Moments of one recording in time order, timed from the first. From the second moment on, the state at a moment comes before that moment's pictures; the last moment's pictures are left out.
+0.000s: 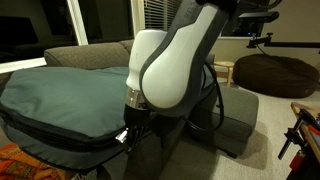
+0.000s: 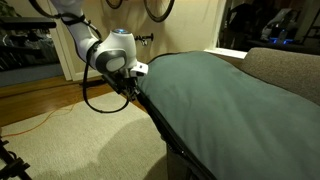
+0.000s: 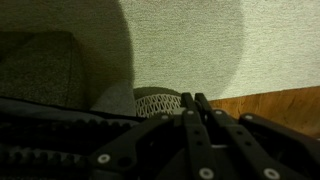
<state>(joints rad) 0.18 0.76 0.15 -1.97 0.16 2.98 0.09</state>
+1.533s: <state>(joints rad) 0.13 0.70 0.19 -2.02 0.21 2.98 0.17</state>
